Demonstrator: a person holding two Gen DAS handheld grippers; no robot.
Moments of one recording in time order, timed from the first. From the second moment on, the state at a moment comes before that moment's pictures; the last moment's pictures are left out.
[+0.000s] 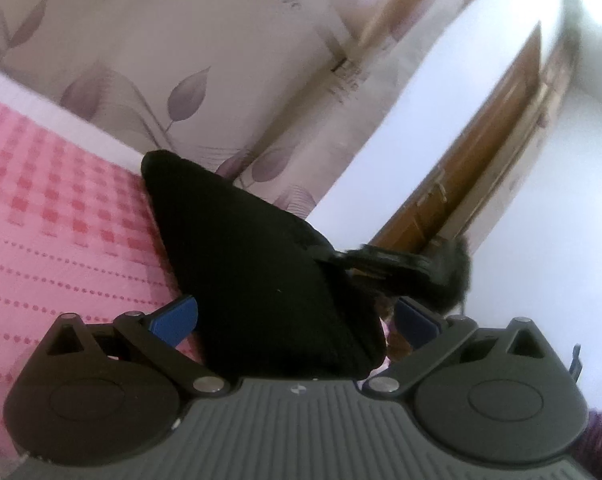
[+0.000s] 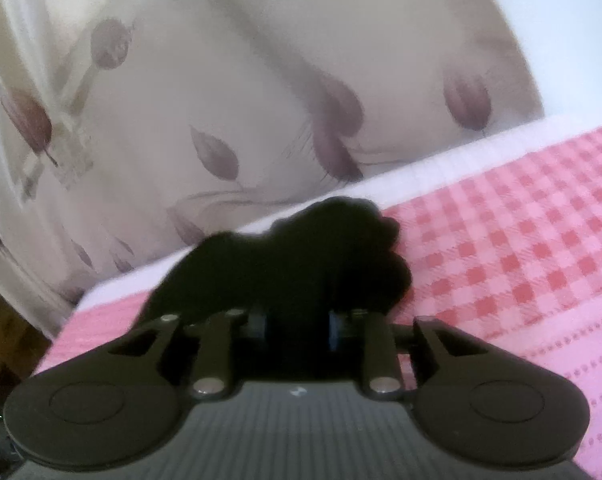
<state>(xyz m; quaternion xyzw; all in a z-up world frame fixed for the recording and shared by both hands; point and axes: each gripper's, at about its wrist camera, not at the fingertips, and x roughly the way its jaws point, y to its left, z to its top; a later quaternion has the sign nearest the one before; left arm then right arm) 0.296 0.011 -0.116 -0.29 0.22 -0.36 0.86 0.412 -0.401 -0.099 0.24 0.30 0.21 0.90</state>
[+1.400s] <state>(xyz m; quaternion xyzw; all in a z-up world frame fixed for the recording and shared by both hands) 0.310 0.014 -0.071 -0.21 0.29 -0.27 0.89 0.304 -0.377 -0.115 0.31 0.32 0.24 0.87</state>
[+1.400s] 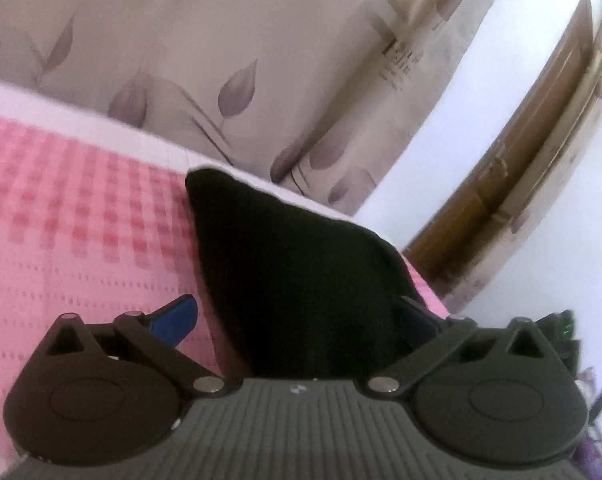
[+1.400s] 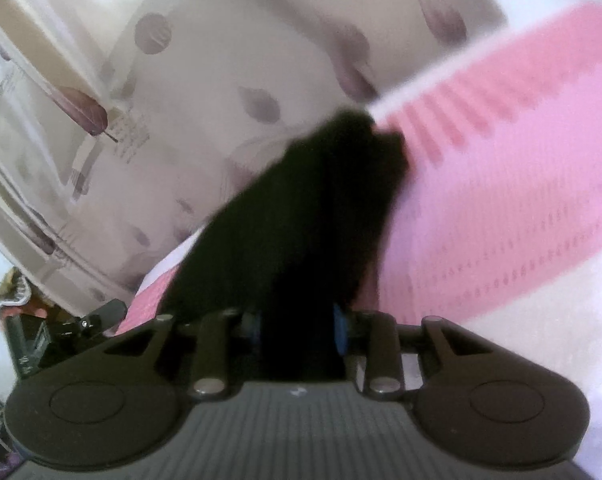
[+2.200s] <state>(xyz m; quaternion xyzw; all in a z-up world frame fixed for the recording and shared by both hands) 0.309 -0.046 -0.087 -0.01 0.31 -0.20 0.93 0.366 -0.346 -0.083 0.20 0.33 0.17 0.91</state>
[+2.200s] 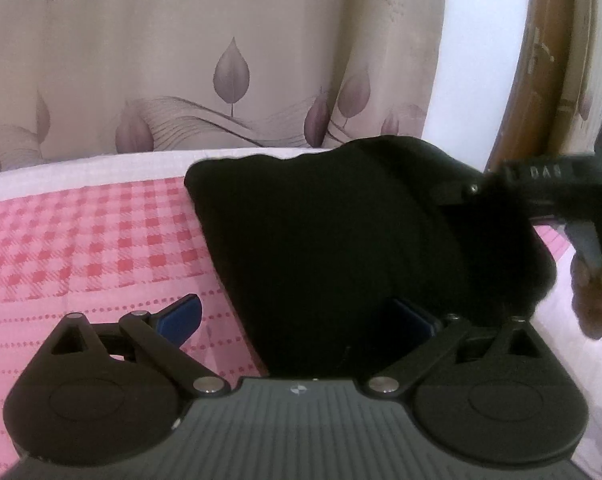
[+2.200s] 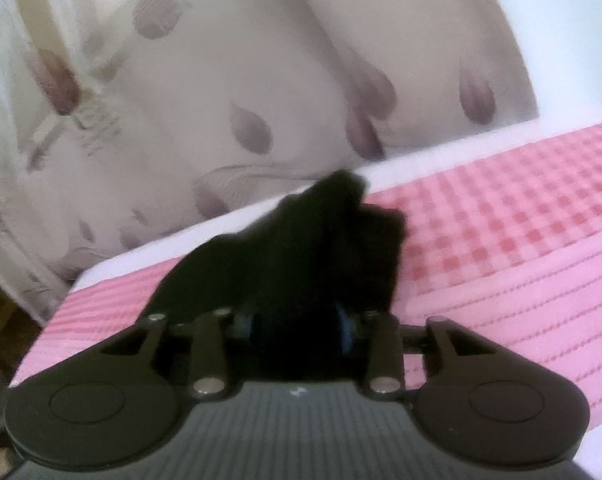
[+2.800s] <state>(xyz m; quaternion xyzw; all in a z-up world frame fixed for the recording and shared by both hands) 0.301 -0.042 -0.093 0.00 0.31 -0.20 0.93 0.294 -0.369 -0.115 0.23 0.37 0.19 0.88</state>
